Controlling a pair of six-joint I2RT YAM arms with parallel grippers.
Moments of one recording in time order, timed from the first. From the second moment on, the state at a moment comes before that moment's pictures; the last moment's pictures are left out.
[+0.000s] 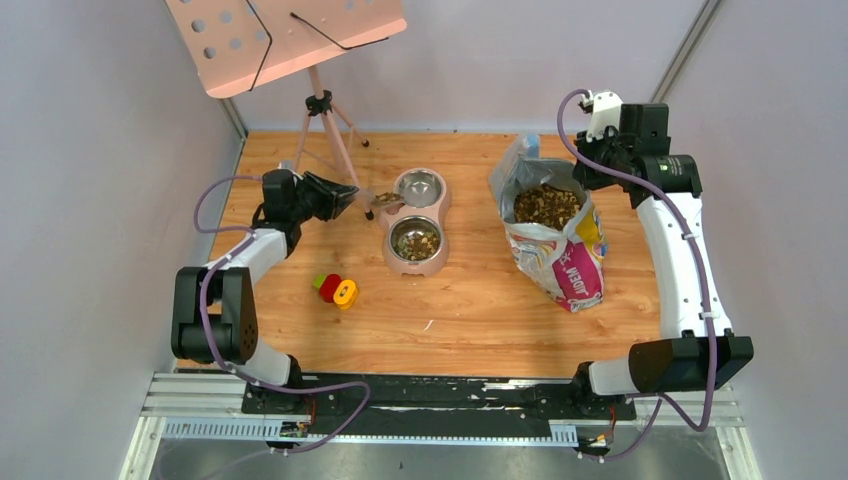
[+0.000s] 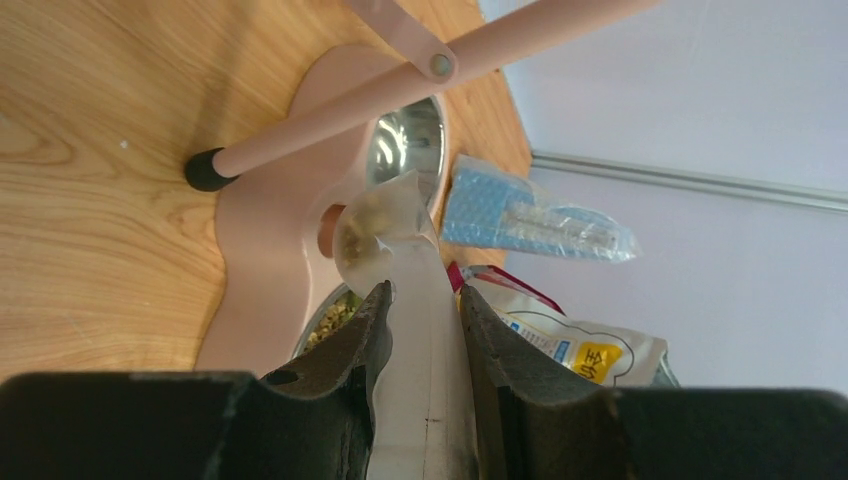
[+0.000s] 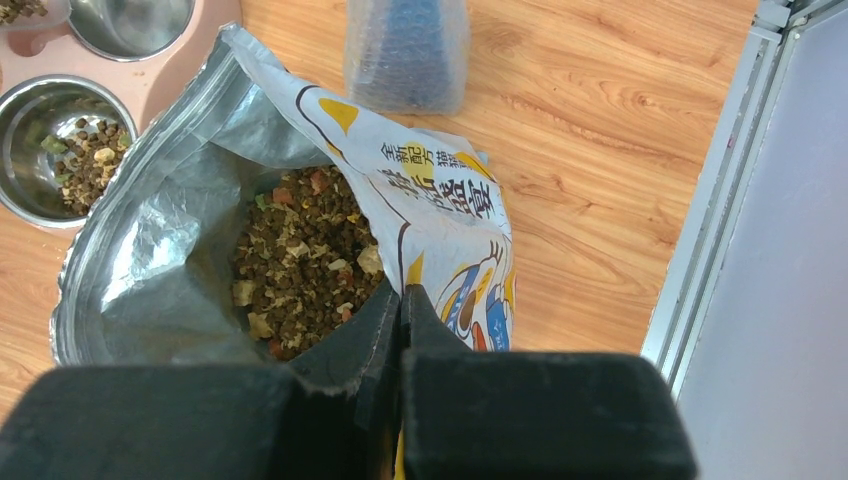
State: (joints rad) left arm -0.01 1.50 0.83 0.26 0.44 -1.19; right arm 0.04 1.40 1.66 -0.94 -0.18 -0.21
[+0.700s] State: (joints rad) left arm -0.13 1.57 0.96 0.12 0.29 -1.06; right arm 0.04 1.33 1.58 -0.89 -0.17 -0.21
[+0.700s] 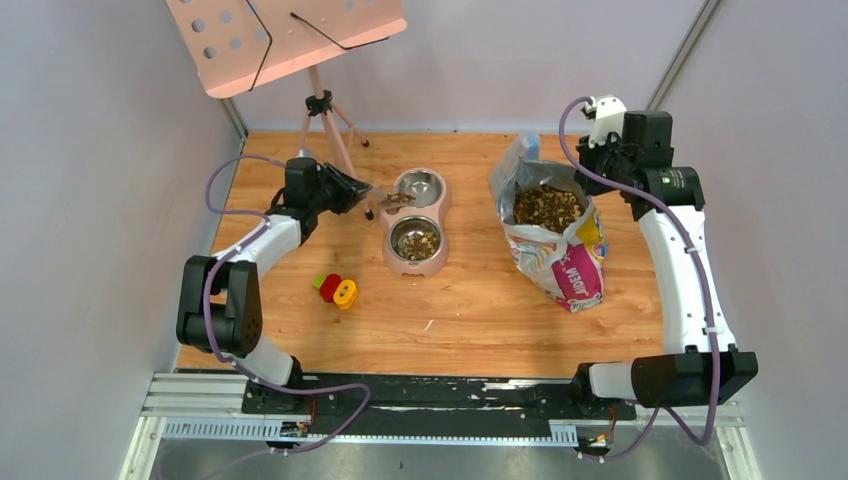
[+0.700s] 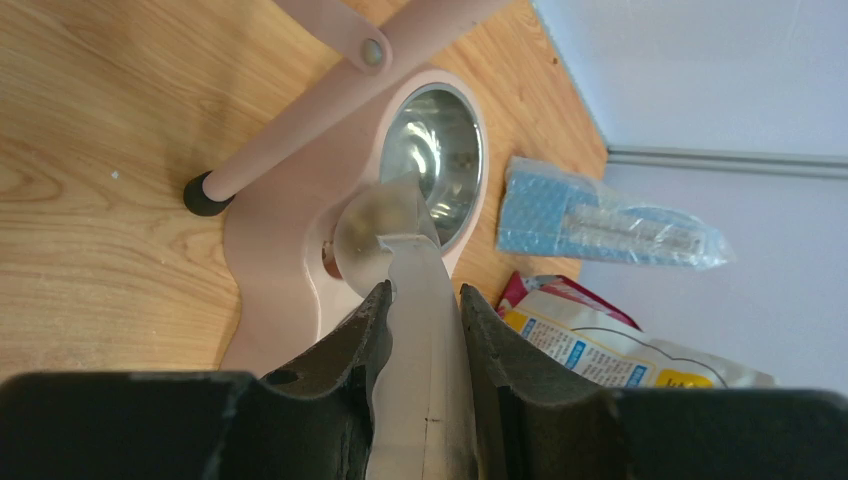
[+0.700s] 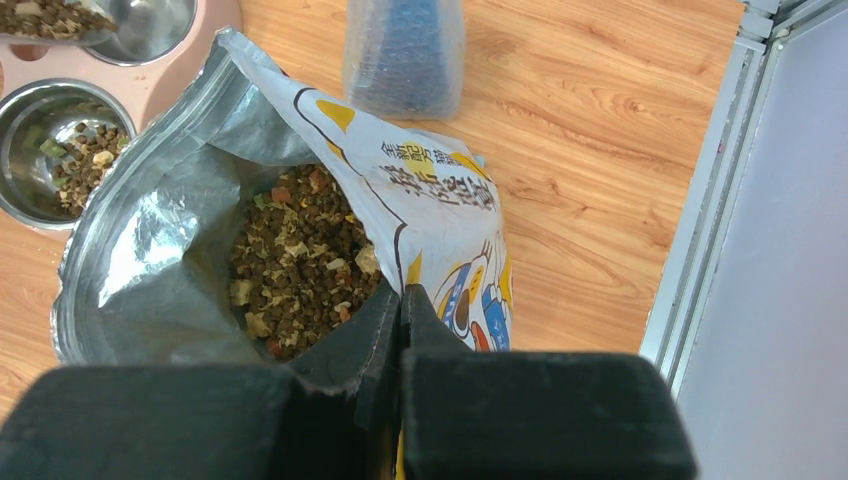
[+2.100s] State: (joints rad) left arm -0.39 1.27 1.17 -0.25 0.25 -0.45; right arm 0.04 1.27 1.52 -0.85 -0.18 -0.21
